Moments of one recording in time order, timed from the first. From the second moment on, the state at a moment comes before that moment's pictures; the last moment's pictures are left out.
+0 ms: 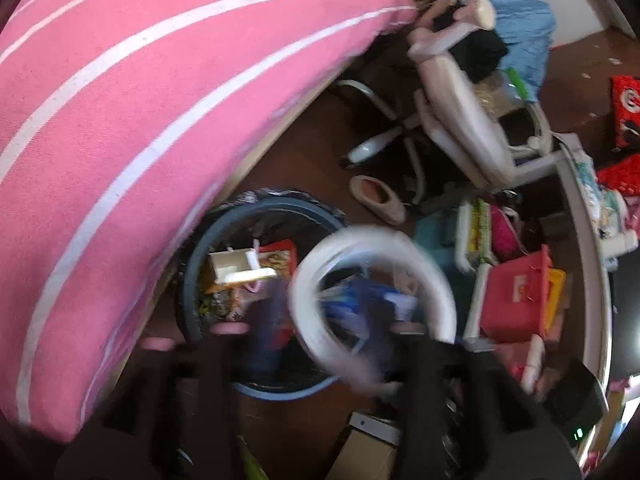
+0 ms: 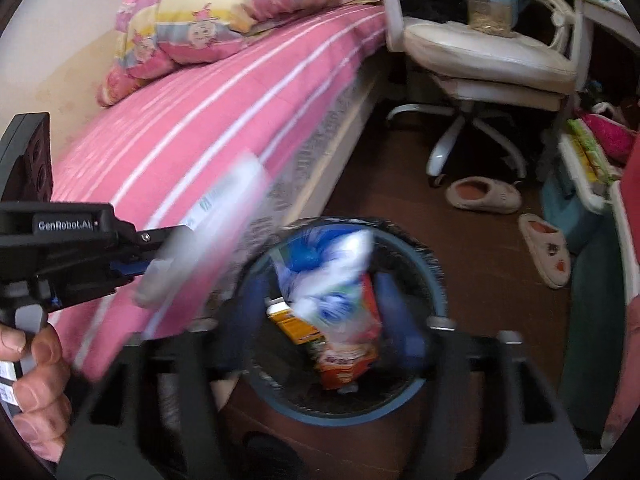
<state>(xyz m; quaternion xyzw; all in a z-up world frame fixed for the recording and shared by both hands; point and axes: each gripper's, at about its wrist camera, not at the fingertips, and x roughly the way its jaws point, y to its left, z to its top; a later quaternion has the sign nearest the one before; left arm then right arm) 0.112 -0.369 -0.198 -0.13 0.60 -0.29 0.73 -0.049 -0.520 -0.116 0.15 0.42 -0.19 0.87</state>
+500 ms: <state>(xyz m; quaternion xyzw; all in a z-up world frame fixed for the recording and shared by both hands) 0.093 -0.343 -0.149 -0.16 0.54 -0.30 0.77 -0.061 -0.498 -0.070 0.12 0.38 -0.18 0.90</state>
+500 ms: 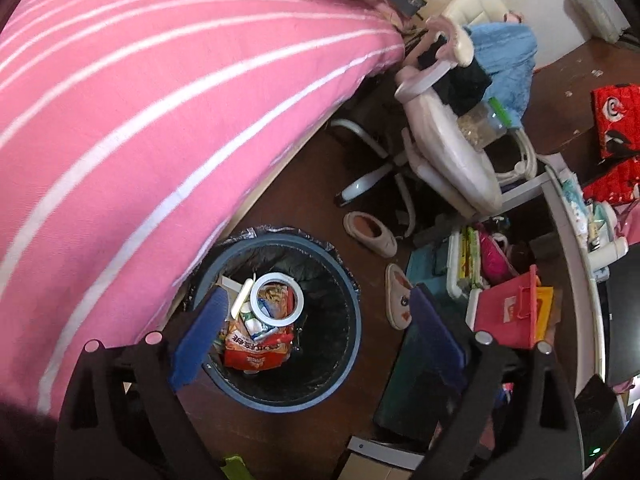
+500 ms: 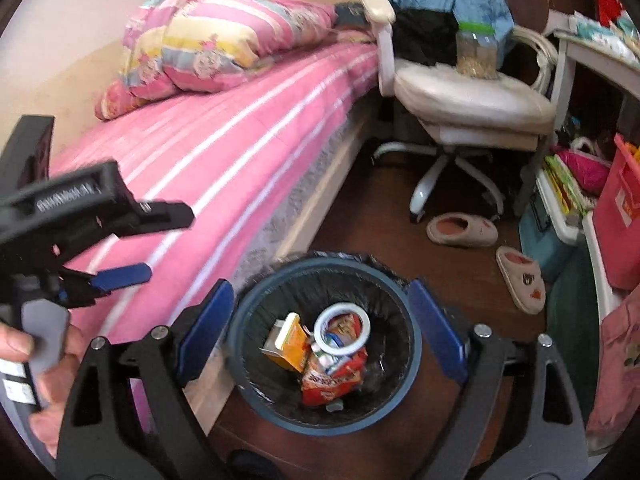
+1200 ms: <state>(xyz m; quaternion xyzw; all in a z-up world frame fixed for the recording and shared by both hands) 0.041 -0.154 0.010 -0.22 0.35 -0.21 0.89 -0.055 -0.356 0.070 0.06 0.26 -0.04 0.96</state>
